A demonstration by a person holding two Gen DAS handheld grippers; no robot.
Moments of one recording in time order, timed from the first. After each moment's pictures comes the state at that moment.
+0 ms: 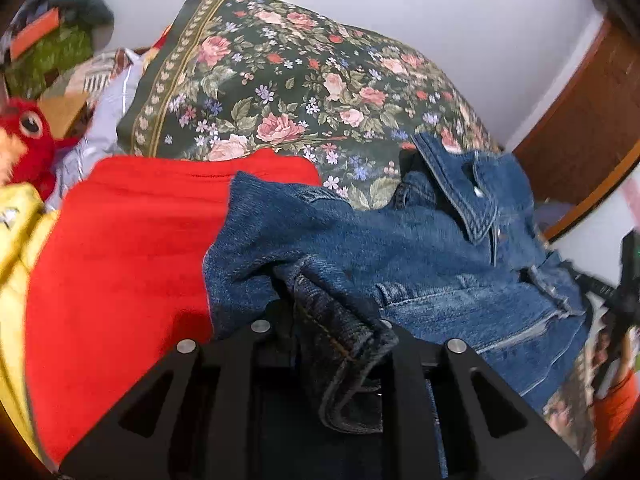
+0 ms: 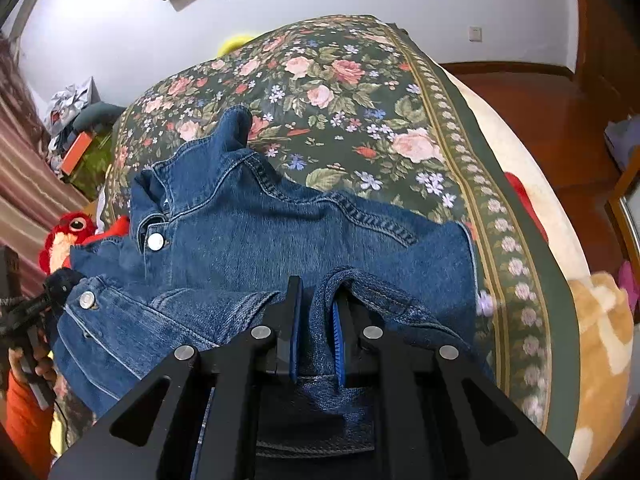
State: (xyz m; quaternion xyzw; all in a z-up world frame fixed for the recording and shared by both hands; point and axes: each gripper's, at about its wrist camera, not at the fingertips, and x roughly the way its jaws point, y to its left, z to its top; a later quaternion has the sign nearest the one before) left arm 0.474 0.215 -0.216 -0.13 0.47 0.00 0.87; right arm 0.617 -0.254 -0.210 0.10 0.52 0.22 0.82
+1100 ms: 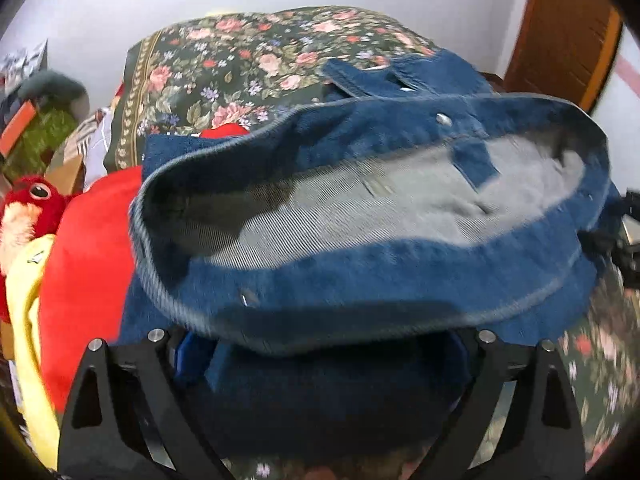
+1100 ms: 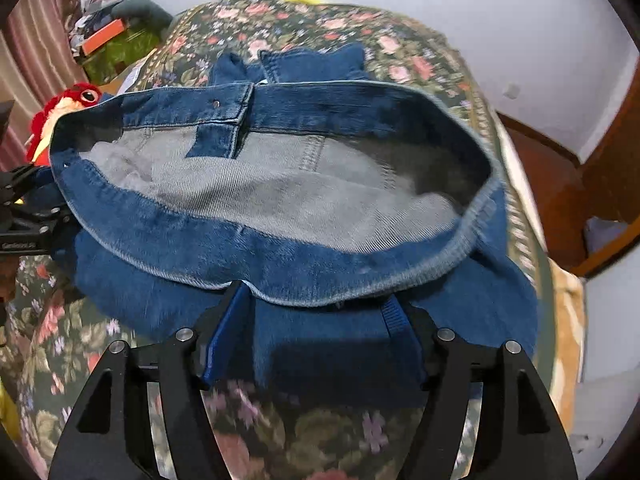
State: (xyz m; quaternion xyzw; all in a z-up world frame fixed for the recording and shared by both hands) left arm 0.437 0.131 -0.228 0.02 0.49 -0.01 0.87; right arm 0.539 -0.183 -0.211 -0.11 0.51 0.26 0.81
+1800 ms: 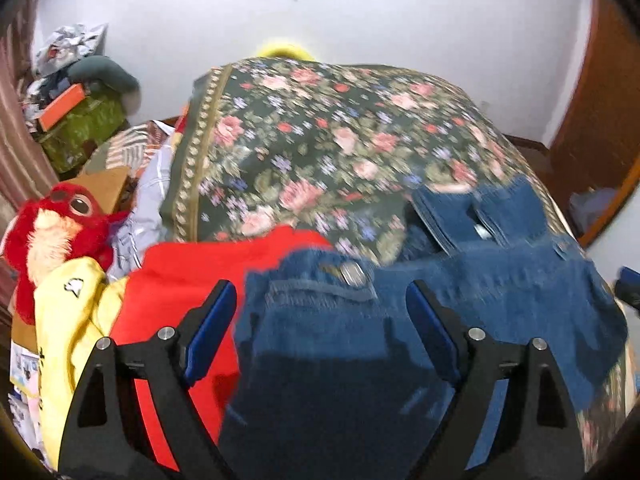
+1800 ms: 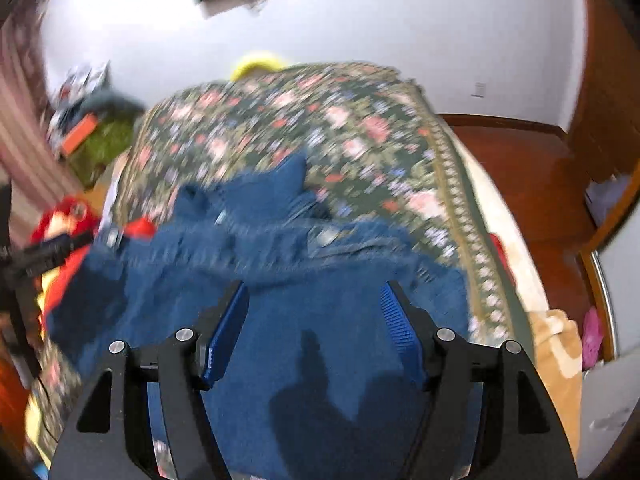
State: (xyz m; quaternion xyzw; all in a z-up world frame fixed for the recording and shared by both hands) left arm 0.481 0.182 -0.160 -0.03 0.43 0.07 0.90; right arm 0.572 -0.194 -0.157 -0.01 0.46 0.24 0.86
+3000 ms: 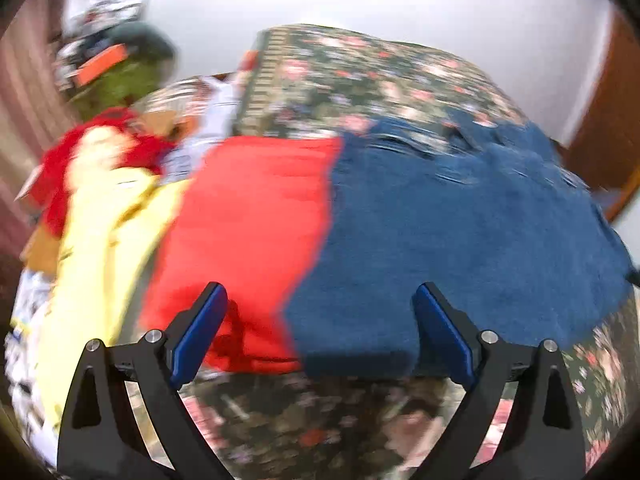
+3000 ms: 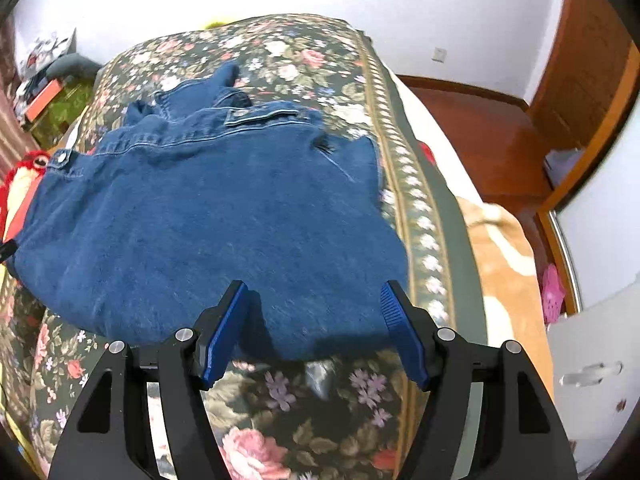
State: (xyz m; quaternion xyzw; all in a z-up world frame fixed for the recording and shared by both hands) left arm 0.353 0.220 -0.190 -0.05 0.44 0.14 0.88; right arm 0.523 -0.276 -0.185 -0.02 0.51 0.14 0.85
